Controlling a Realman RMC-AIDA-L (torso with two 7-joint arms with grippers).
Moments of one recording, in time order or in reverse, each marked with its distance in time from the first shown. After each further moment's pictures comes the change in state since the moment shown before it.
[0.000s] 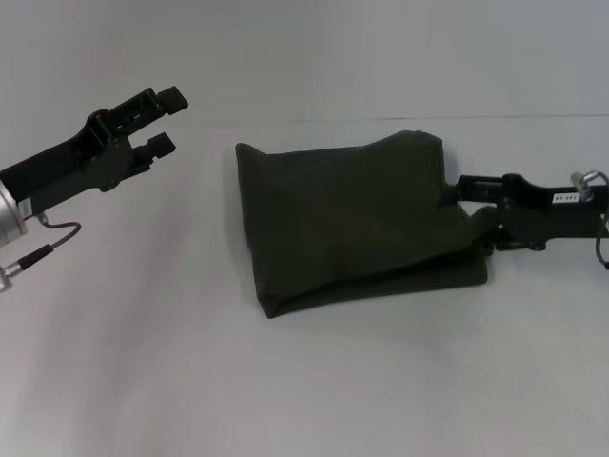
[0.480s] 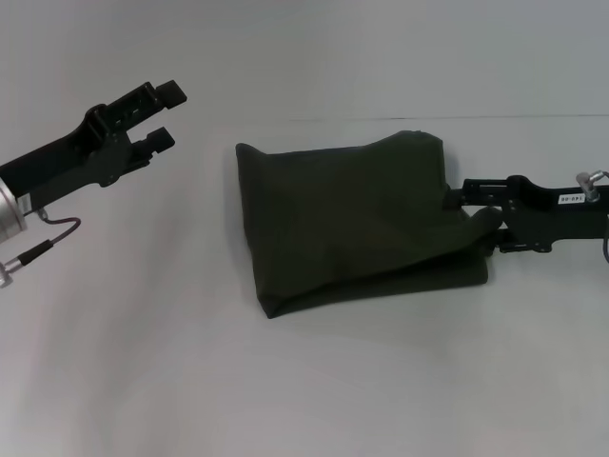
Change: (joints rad) left arm -0.003 0.000 0.000 0.000 -0.012 -0.002 0.000; right arm -0.003 -0.019 -0.037 0.001 0.011 -0.019 0.014
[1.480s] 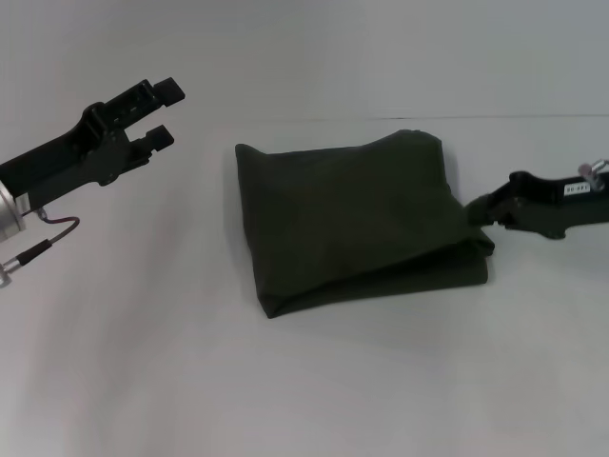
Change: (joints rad) left arm 0.004 -0.001 -0.001 0.000 -0.012 0.007 0.000; right arm 0.009 -0.009 -0.123 -0.123 -0.027 -0.033 0.033
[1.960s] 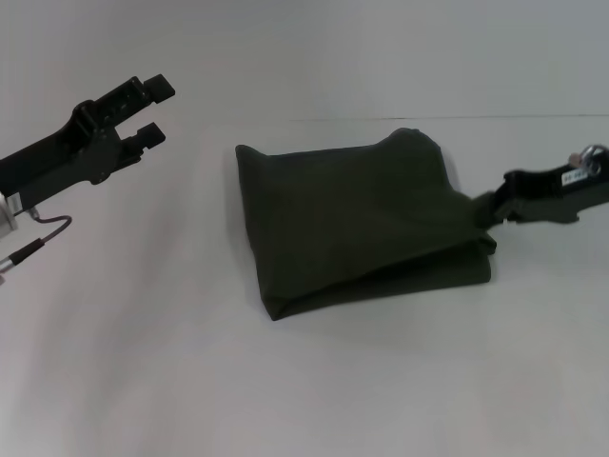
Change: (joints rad) left arm 0.005 0.000 -0.022 0.000 0.000 0.003 0.000; right arm 0.018 0.021 -0.166 -0.246 -0.130 -0.094 0.118
